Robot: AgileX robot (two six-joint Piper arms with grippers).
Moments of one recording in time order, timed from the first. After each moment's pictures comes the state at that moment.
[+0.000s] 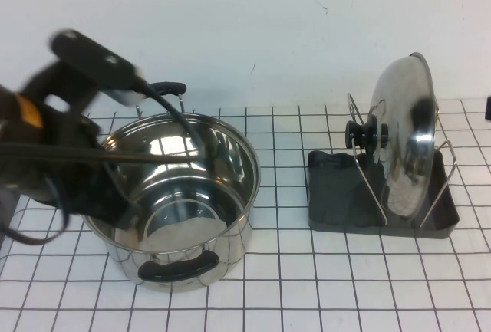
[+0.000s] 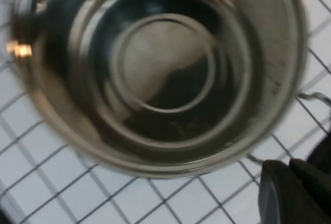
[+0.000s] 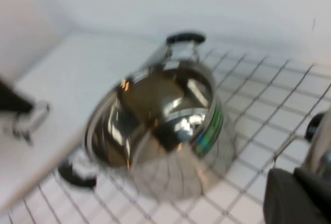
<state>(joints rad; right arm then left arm) -0.30 1.34 -0.90 1.37 1.24 -1.34 -0.42 1.22 -1.19 -0.11 1.10 0.23</state>
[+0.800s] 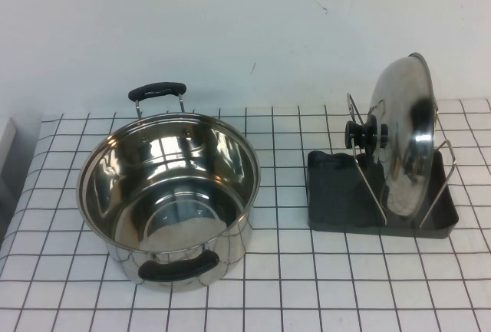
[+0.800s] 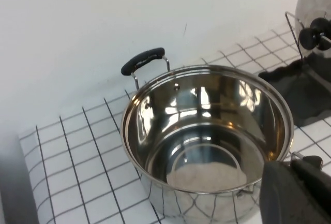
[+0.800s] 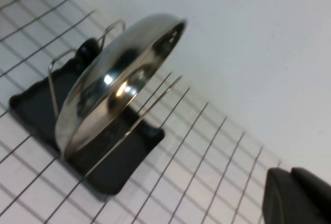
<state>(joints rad) -0.03 0.81 -1.01 0.29 0.85 -0.83 -0.42 0.46 -0.85 0.02 0.86 0.02</state>
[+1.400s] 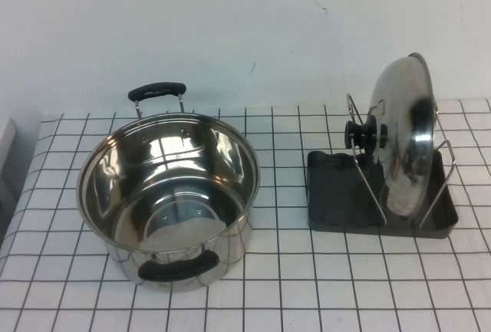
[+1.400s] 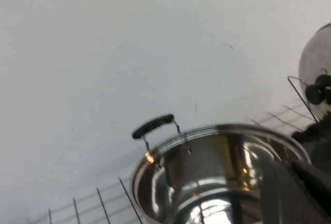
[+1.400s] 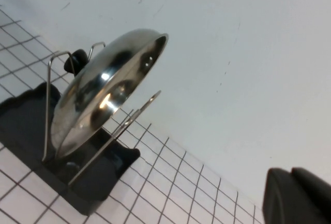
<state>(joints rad) -0.03 0.22 -0.48 0.36 0.57 -0.97 -0.42 0.02 -0.34 0.01 0.40 0.13</state>
